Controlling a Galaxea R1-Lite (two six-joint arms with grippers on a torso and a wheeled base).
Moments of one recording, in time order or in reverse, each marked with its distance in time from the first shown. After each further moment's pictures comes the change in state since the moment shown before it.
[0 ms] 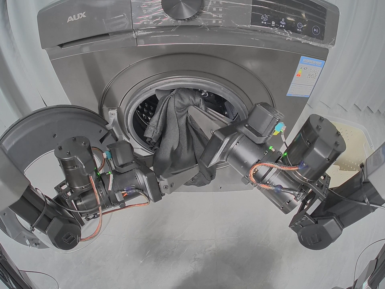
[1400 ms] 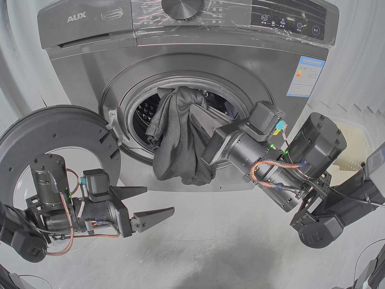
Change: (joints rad) left arm 0.033 -0.259 0.176 0.347 -0.035 0.106; right arm -0.007 -0.004 -0.003 0.008 -0.001 0.000
